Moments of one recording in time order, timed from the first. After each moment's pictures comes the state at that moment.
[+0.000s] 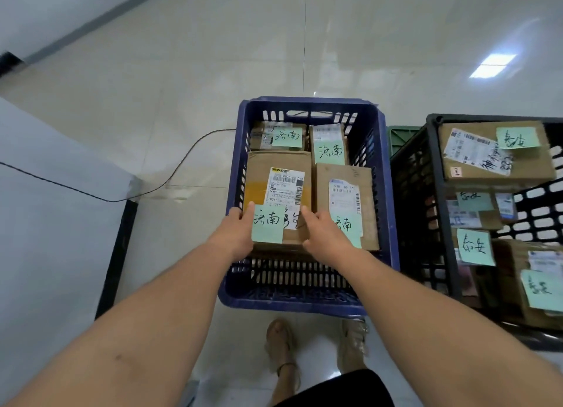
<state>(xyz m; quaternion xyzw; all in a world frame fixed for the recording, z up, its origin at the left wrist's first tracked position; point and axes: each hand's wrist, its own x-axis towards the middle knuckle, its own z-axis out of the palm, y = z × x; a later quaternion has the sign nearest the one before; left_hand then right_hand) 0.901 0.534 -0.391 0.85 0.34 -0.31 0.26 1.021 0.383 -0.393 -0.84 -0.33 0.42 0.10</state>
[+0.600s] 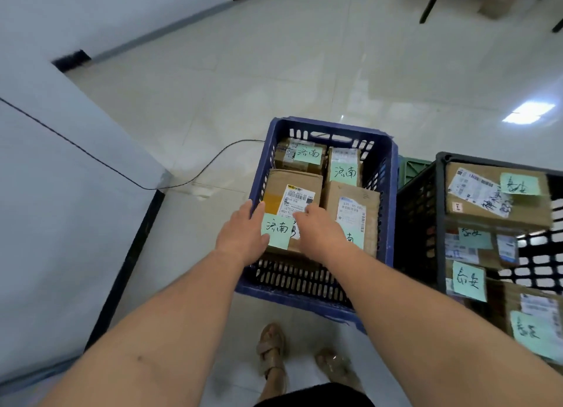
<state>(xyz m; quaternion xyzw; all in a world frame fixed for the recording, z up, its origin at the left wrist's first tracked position) 0.883 0.499 -0.328 0.87 0.40 -0.18 0.20 1.010 0.405 -0.329 -0.83 -0.47 0.30 -0.01</state>
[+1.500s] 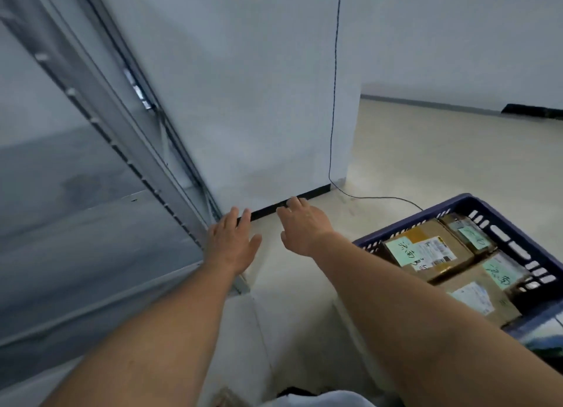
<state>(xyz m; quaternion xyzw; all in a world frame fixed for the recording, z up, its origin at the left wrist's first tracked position) 0.611 0.265 -0.191 0.59 0.80 -0.03 0.10 0.761 0.331 -0.170 -0.42 -0.90 0.10 -0.02</state>
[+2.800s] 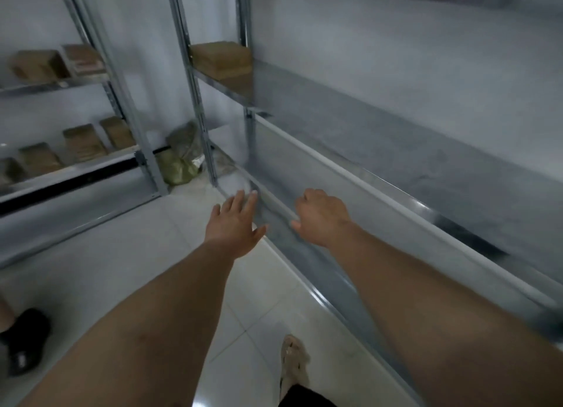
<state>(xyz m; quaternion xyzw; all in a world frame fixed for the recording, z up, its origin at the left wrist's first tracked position) 0.117 -0.335 -0.163 0.09 0.99 0.06 0.00 0.125 -0.152 -0.115 0.13 -0.99 -0.03 -0.03</state>
